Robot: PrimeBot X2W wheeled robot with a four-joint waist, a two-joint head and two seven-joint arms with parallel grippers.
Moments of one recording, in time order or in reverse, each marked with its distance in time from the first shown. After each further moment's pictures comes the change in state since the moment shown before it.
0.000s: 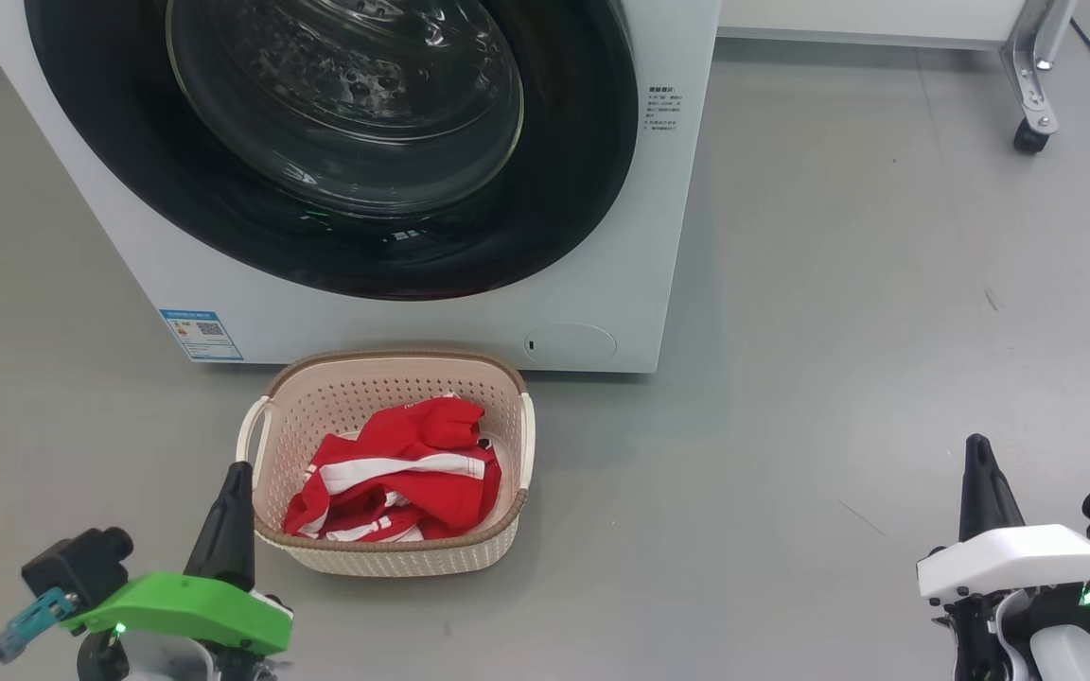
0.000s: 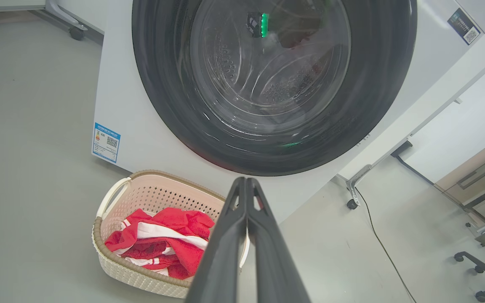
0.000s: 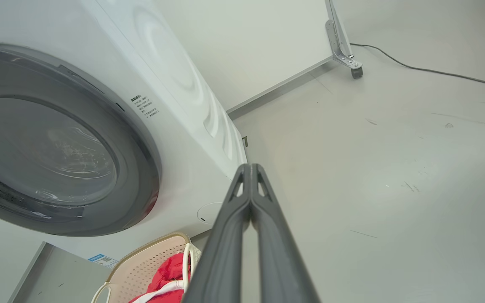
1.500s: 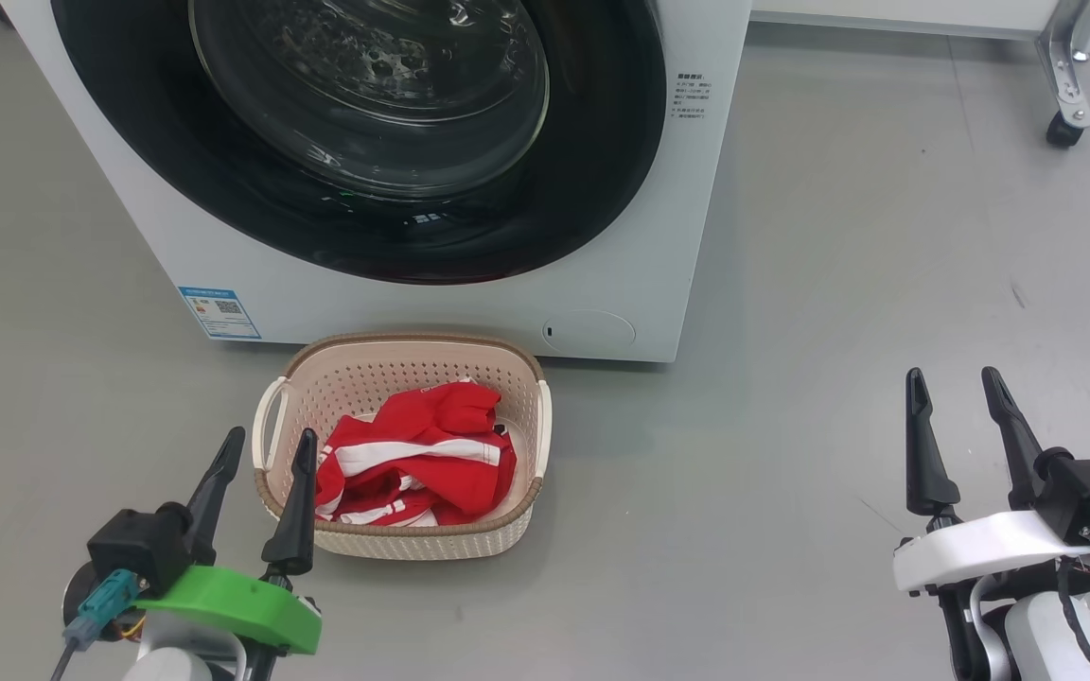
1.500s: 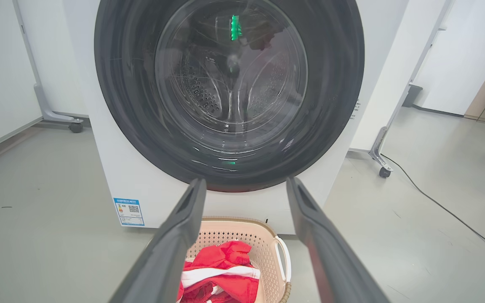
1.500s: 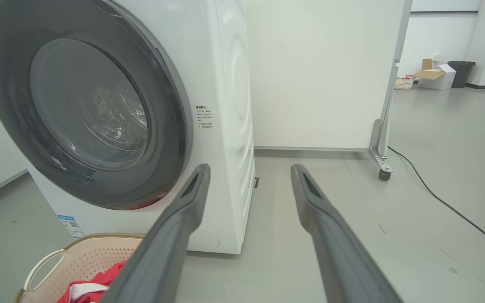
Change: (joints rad) left arm -0.035 0.035 -0.072 -0.022 0.349 0.000 -0.099; right arm -0.032 -0.049 0.064 -0.066 -0.401 -0.058 -0.104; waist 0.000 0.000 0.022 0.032
